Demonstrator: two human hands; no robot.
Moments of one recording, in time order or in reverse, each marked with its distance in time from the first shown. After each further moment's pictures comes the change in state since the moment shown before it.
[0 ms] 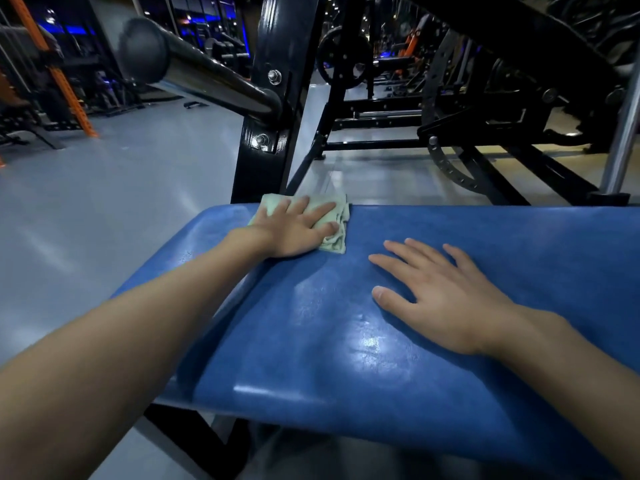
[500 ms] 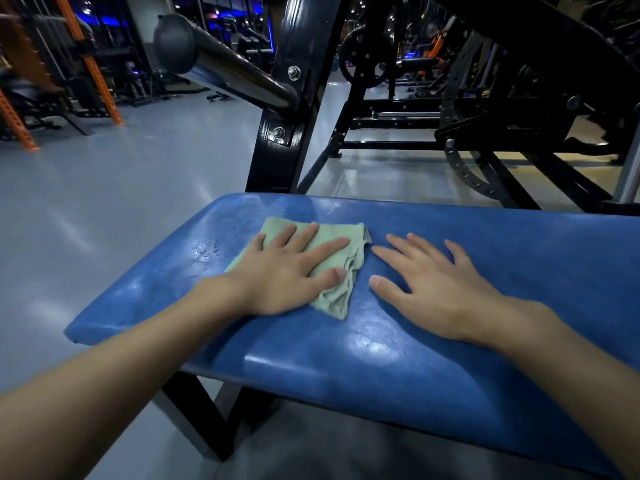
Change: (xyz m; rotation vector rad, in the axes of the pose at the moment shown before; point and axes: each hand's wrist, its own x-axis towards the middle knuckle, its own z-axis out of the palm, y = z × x) left_hand -0.120 0.026 0.013 0.027 0.007 0.047; right_hand 0.001 0.001 0.002 0.007 0.009 -0.040
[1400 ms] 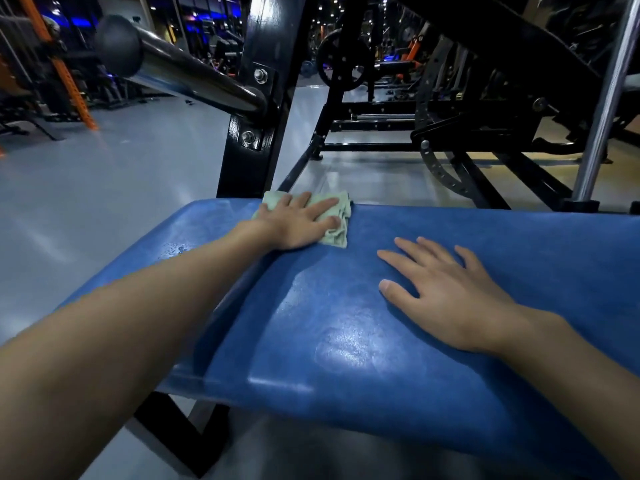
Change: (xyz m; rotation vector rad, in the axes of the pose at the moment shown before) left_hand 0.120 0.013 -0.016 -0.069 0.009 -0.080; right_hand -0.019 0.041 -0.002 -0.037 0.030 0.093
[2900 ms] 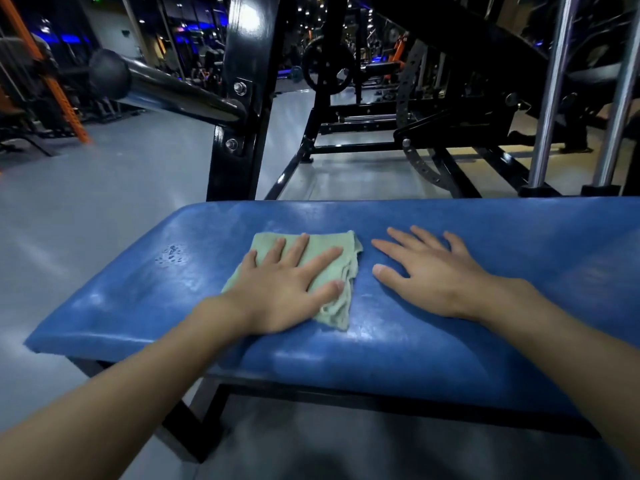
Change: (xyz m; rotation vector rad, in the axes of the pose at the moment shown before) left_hand -0.142 0.056 0.020 0.065 -0.030 0.083; right_hand -0.020 0.028 -0.009 0.009 -0.030 0.018
